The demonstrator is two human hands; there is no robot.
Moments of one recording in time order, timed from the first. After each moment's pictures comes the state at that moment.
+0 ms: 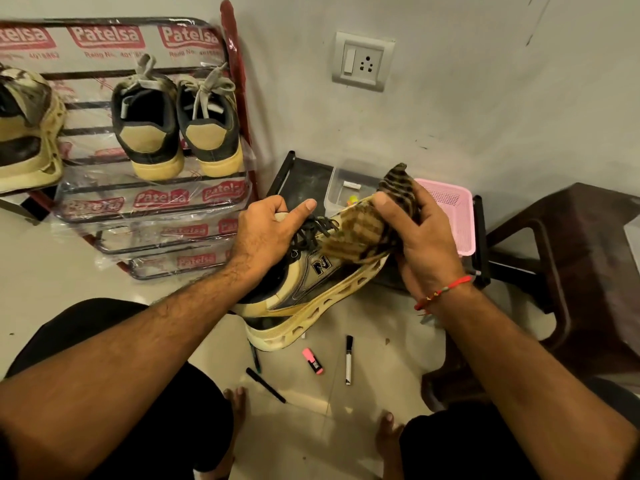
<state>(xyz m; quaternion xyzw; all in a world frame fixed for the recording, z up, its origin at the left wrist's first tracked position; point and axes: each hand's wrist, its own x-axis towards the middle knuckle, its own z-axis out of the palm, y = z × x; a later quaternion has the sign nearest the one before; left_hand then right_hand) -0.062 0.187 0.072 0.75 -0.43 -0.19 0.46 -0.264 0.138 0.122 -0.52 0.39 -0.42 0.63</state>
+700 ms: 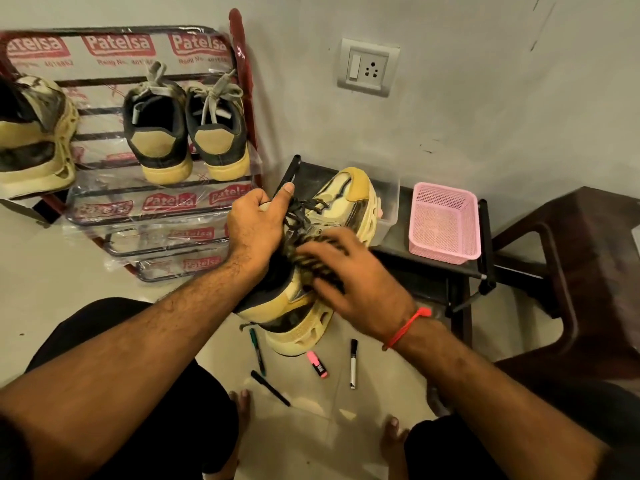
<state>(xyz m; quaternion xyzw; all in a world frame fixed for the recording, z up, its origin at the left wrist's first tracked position) -0.045 0.181 0.071 0.77 -0.31 -0.16 0.54 -0.243 0.176 0.092 -0.92 0.23 -0.20 0.23</state>
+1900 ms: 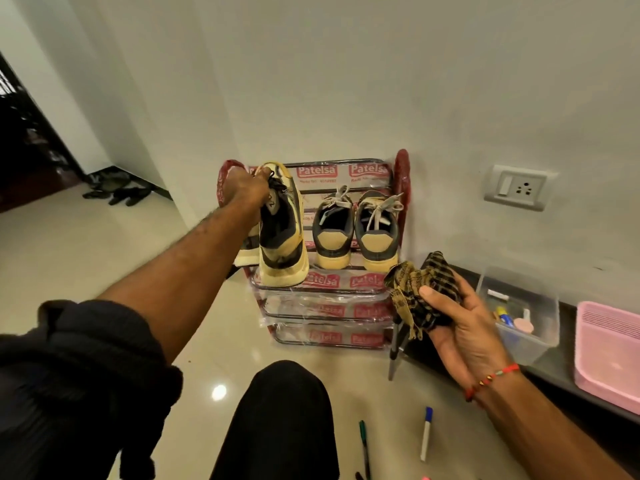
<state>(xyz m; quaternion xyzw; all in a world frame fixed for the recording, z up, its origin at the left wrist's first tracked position) 0.219 0.235 0.243 0.82 -0.12 -0.01 0.56 -0.131 0.178 0.135 -0.33 0.22 -0.36 0.84</state>
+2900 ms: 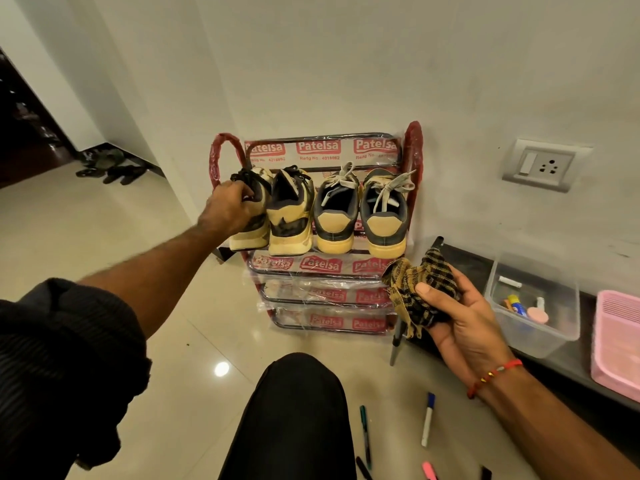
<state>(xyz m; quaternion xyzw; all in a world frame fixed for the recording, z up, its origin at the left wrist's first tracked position) 0.285 0.273 0.157 0.90 -0.36 0.03 0.24 -0.111 0.167 0.108 -0.35 0.25 -0.35 0.83</state>
